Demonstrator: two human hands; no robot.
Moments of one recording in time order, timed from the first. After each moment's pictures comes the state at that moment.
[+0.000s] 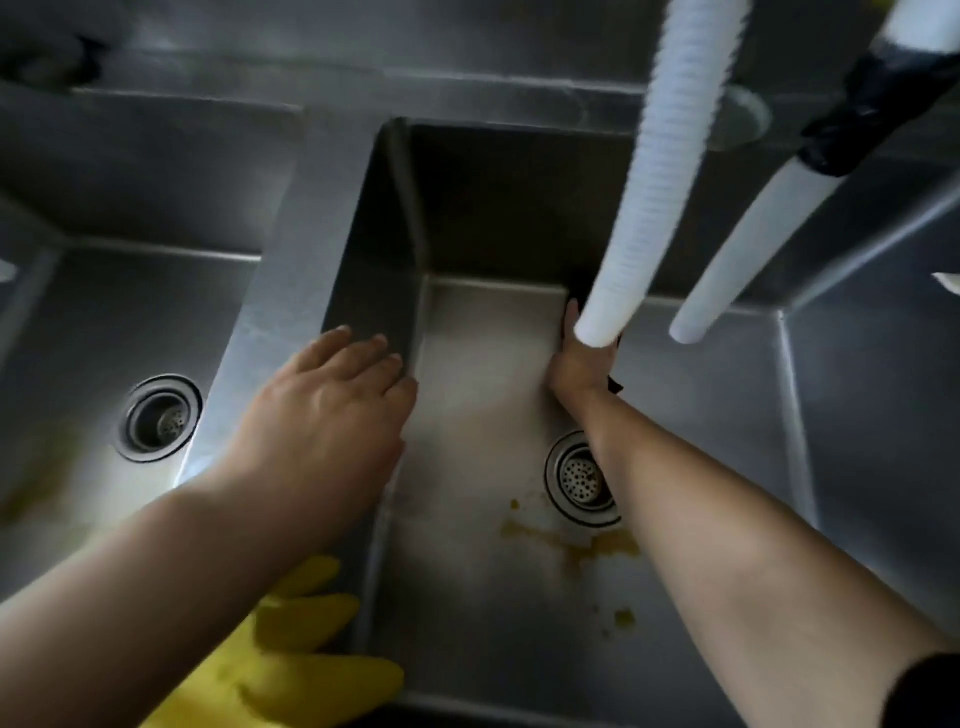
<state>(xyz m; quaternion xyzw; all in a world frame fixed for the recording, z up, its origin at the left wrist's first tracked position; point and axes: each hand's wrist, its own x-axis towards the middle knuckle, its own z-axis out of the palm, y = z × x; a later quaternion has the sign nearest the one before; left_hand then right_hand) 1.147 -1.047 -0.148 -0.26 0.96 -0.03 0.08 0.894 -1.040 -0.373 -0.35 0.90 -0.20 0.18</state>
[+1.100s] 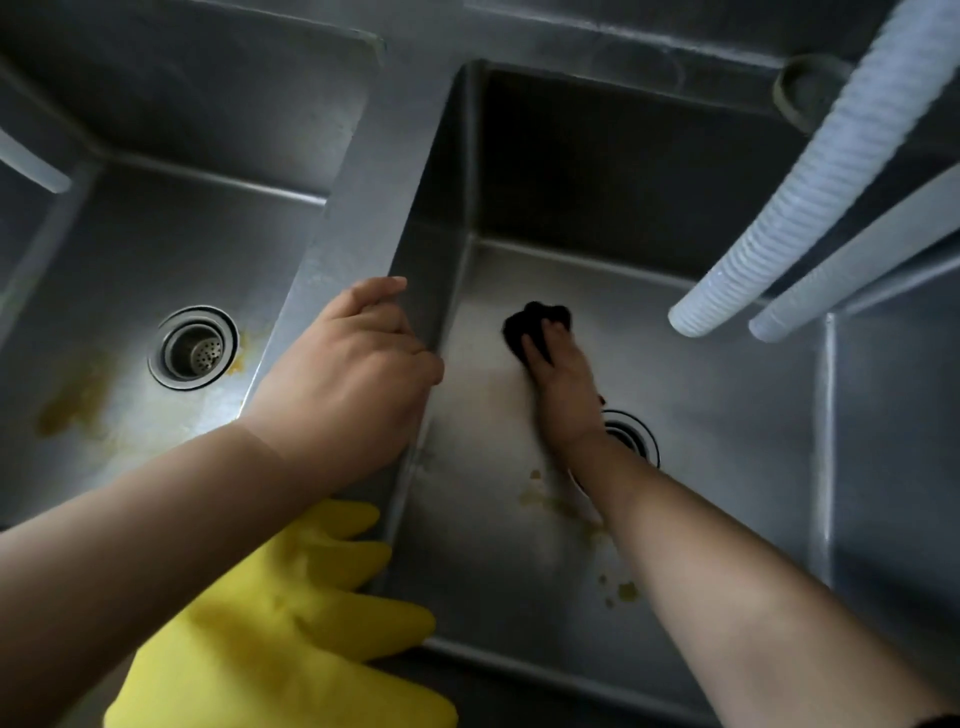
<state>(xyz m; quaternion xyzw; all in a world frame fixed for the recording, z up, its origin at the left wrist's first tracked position) 1.173 -1.065 -0.174 -0.27 0.96 -0.02 0.02 0.962 -1.008 -0.377 -0.58 0.76 -0.23 0.18</state>
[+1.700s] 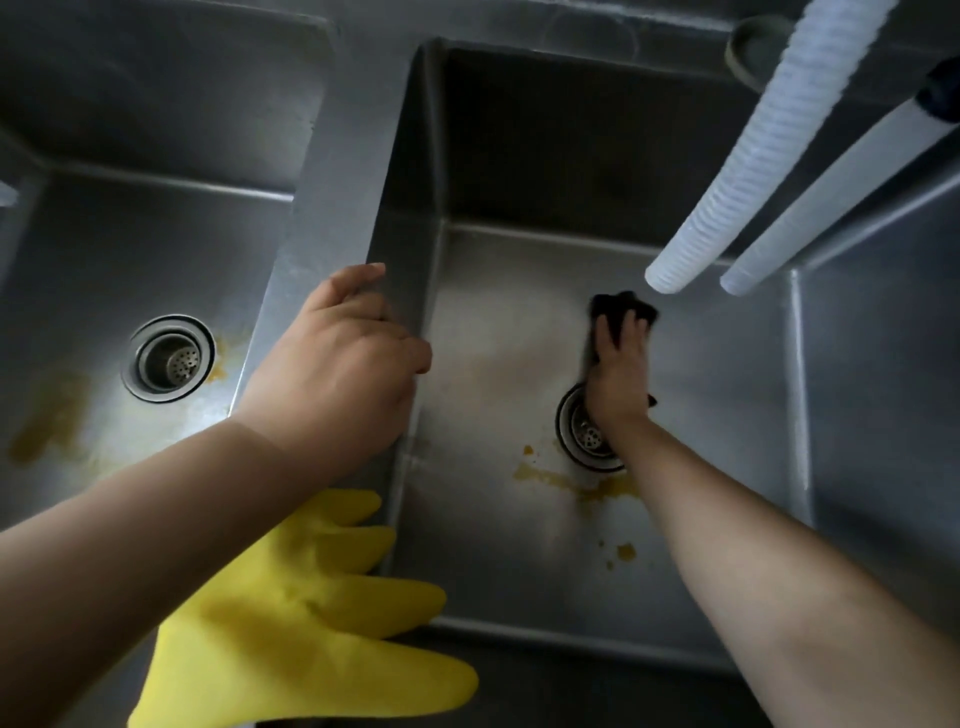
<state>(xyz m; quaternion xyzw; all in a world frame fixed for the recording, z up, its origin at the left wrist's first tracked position) 1.177 -1.067 -0.179 -0.25 0.97 0.00 -0.02 0.923 -0.963 -0.362 -0.43 0.88 -0.15 0.15</state>
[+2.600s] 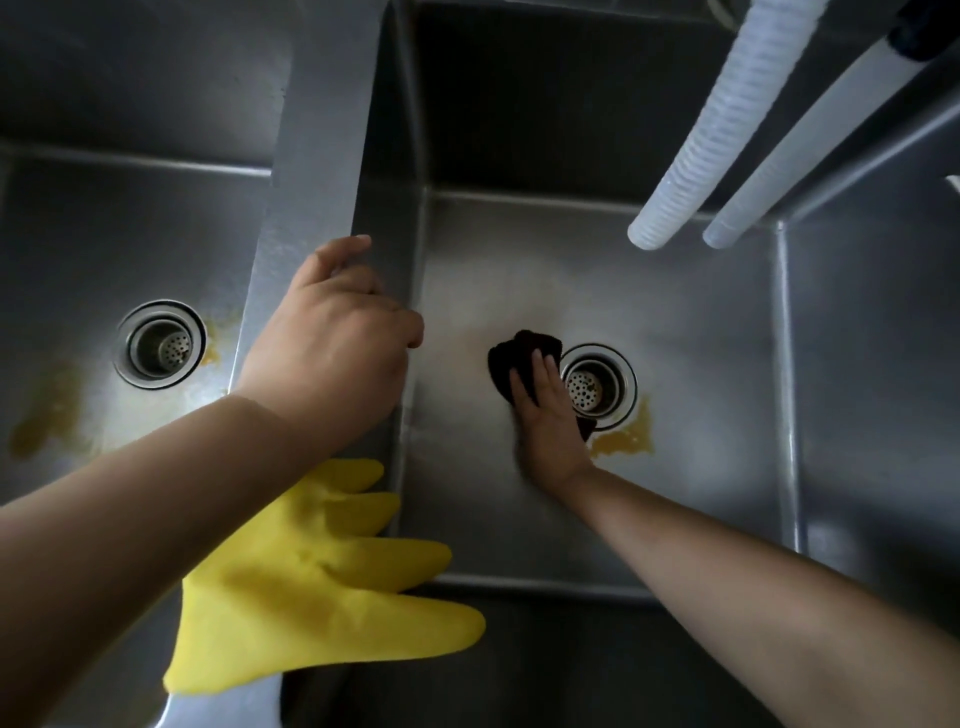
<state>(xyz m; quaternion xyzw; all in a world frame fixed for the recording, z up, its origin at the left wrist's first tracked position) 1.177 -1.066 -0.177 -0.25 0.97 0.01 -0.02 1.016 -0.907 -0.362 -0.56 0.78 -0.14 0.22</state>
